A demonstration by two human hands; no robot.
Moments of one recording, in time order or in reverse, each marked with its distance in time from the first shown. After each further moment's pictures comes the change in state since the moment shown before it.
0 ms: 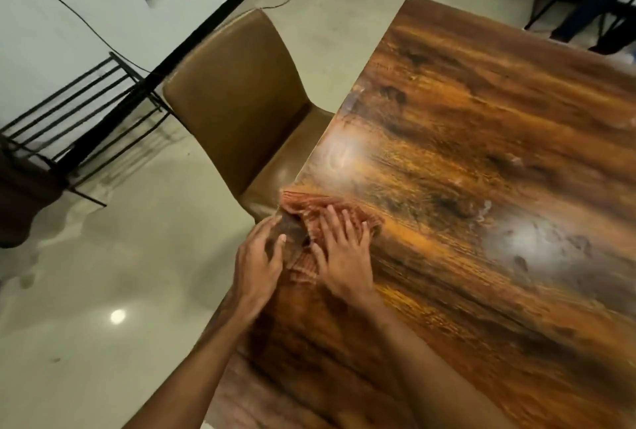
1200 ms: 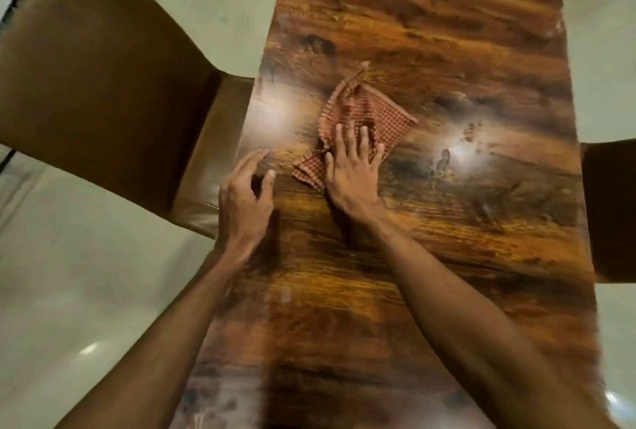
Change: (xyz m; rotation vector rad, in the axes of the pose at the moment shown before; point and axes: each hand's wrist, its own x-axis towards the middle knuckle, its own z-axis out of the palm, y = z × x) left_hand 0.132 0.066 0.058 -0.069 -0.151 0.261; right_hand 0.108 0.100 -0.053 0.023 0.160 0.463
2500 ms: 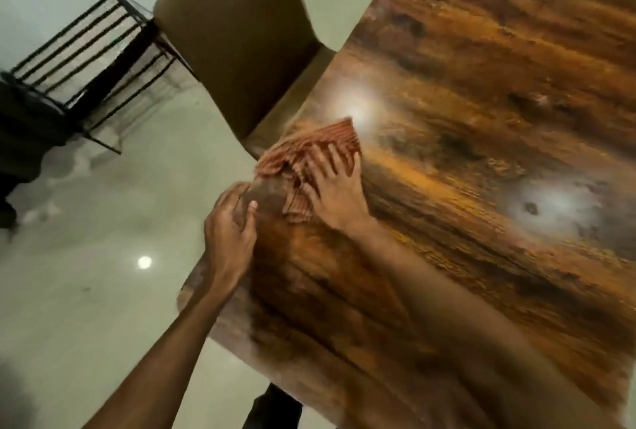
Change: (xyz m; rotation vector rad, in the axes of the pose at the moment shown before) left_hand -0.225 -0.026 -0.046 0.182 0.323 -0.292; right_hand -0.143 -0.043 0.028 -0.135 -0.171 -0.715
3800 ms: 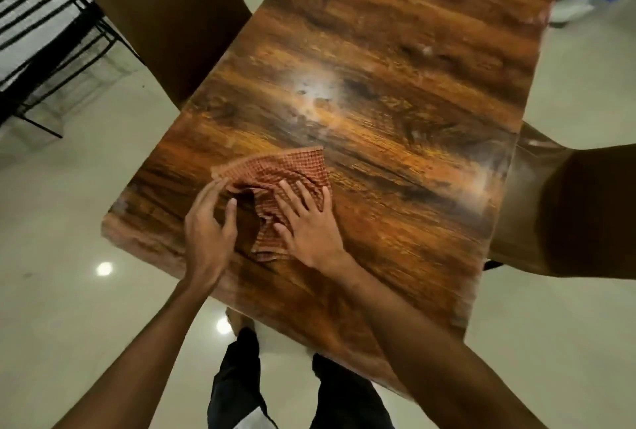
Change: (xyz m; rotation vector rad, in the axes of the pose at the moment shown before) left_hand -0.181 0.083 0.039 -0.033 -0.051 0.006; right_hand -0.253 0.032 0.038 -0.004 -0.046 0.018
